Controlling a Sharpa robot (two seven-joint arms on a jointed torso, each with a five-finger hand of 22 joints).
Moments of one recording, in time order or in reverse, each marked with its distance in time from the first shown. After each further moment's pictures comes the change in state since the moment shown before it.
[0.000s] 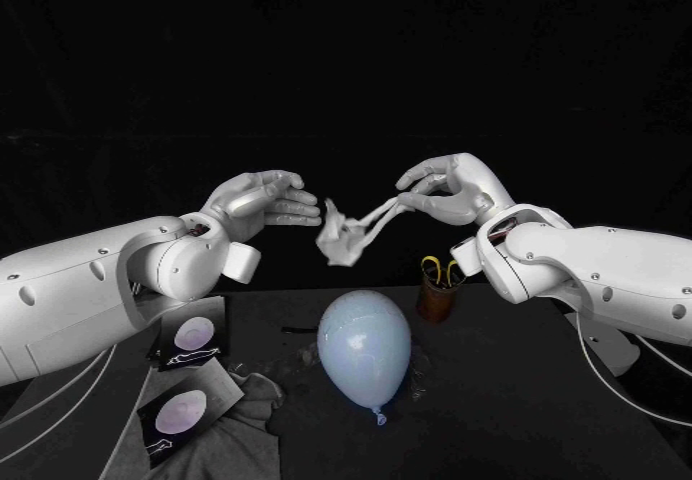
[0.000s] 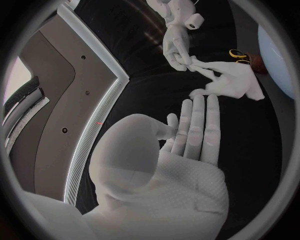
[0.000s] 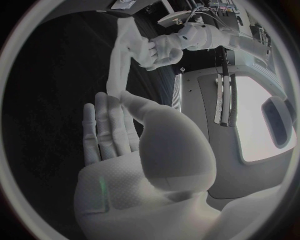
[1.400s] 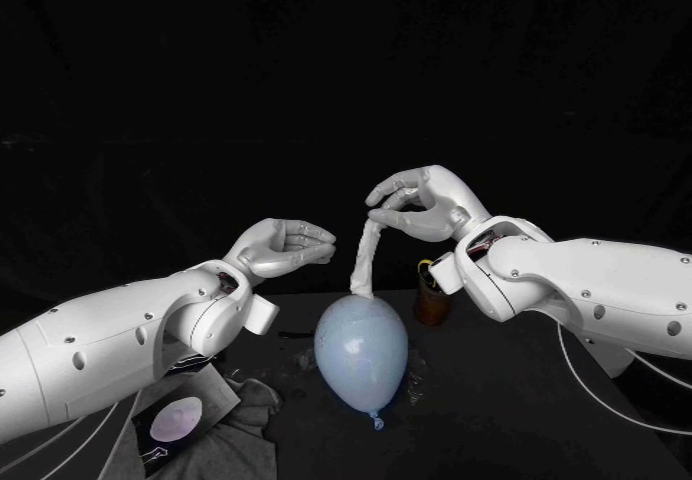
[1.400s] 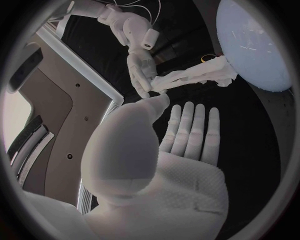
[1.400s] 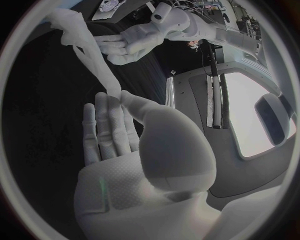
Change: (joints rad) left arm -0.111 0.054 -0.034 0.001 -0.319 -0.118 0.082; left_hand 0.105 -0.248 -0.451 -0.151 0.002 0.338 0.044 -0.550 -0.640 0.075 0.011 -0.301 -0.278 -0.215 0.049 -0.132 0.005 -0.035 -0.301 0.065 -0.061 0.001; right arm 0.000 0.008 -0.001 0.111 -0.016 0.011 -0.019; right_hand 0.000 0.000 0.000 0.000 0.000 0.000 0.000 0.000 0.000 0.002 0.002 0.004 -0.002 -0.003 0.000 0.000 0.000 0.003 0.000 0.000 0.004 0.004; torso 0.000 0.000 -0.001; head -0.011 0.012
